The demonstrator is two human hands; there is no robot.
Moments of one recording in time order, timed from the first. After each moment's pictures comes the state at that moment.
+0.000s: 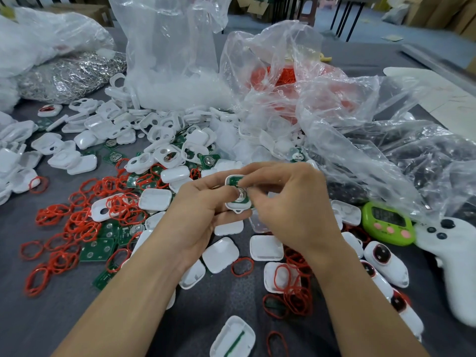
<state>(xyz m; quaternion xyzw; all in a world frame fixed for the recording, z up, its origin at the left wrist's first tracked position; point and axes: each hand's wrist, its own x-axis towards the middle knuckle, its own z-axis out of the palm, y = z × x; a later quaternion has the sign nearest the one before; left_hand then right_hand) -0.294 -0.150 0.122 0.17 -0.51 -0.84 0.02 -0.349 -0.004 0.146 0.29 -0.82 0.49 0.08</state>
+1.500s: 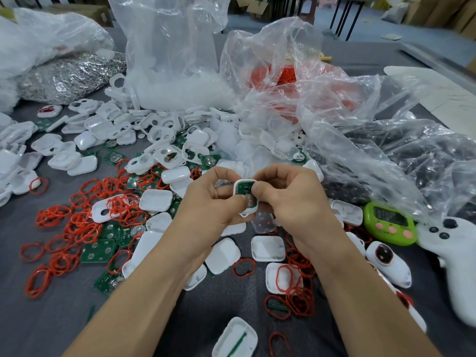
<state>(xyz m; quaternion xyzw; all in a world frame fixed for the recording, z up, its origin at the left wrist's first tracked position) -0.289 -0.141 0.124 0.14 -0.60 -0.78 0.07 -0.360 -0.005 0.134 0.11 -0.77 0.62 -0.13</state>
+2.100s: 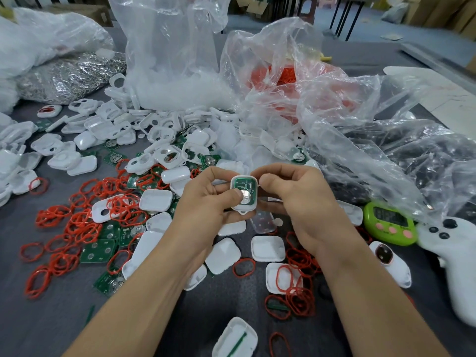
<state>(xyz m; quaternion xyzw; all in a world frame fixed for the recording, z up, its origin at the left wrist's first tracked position) -0.293 -0.141 0.124 0.16 -0.57 -0.80 0.08 -0.364 -0.002 0.144 0.07 -0.70 0.69 -0.19</state>
